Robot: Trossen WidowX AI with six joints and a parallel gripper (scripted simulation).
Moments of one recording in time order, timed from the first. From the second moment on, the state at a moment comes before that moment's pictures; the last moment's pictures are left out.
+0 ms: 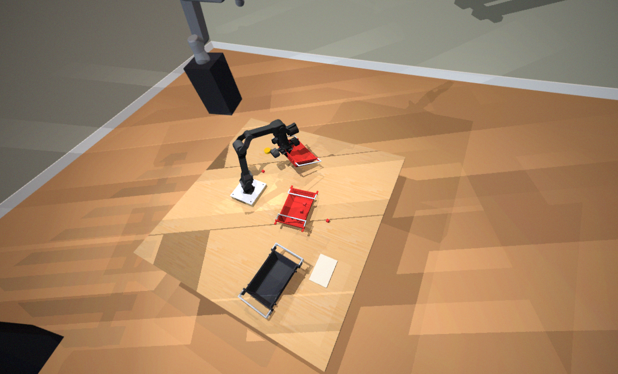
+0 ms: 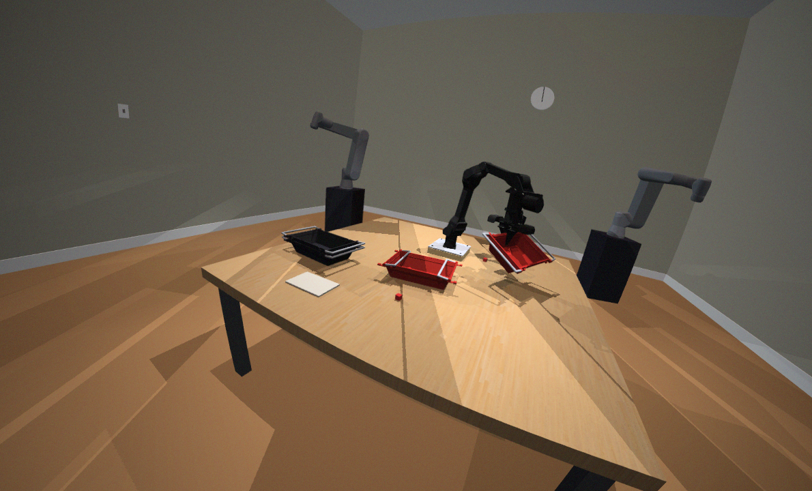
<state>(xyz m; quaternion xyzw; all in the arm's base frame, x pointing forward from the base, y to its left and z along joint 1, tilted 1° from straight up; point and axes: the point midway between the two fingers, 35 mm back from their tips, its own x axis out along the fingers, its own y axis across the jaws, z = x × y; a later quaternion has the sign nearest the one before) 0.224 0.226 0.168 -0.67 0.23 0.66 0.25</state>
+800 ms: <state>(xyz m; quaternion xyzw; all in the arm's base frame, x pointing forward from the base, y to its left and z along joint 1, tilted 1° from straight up) 0.227 0.230 0.198 -0.67 0.23 0.66 0.25</state>
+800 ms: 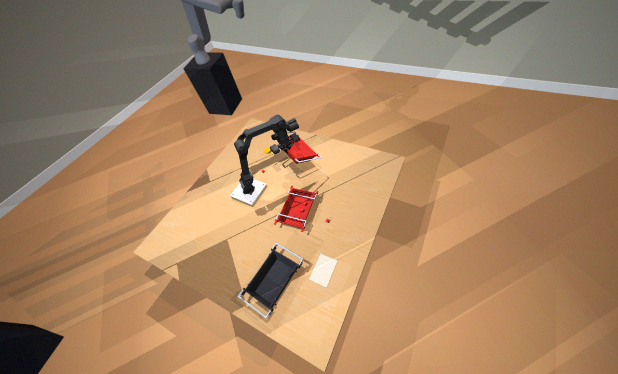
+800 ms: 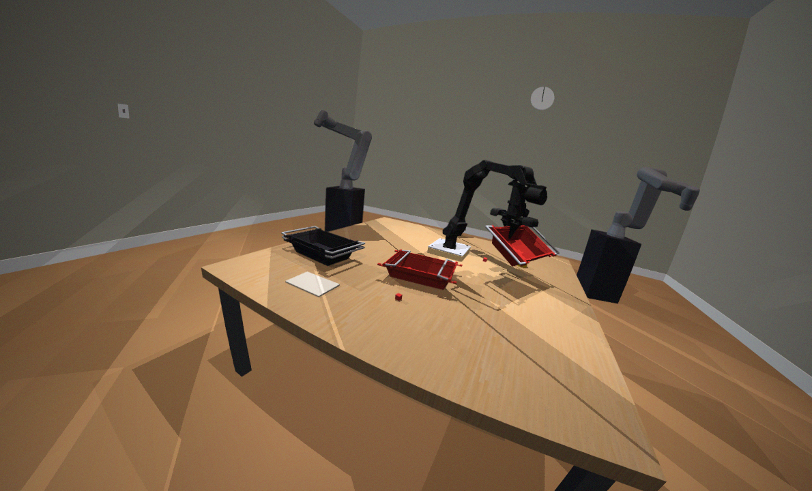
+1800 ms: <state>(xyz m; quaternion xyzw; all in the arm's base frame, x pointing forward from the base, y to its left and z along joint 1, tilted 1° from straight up) 0.273 0.174 0.198 -0.64 0.30 0.63 0.32</state>
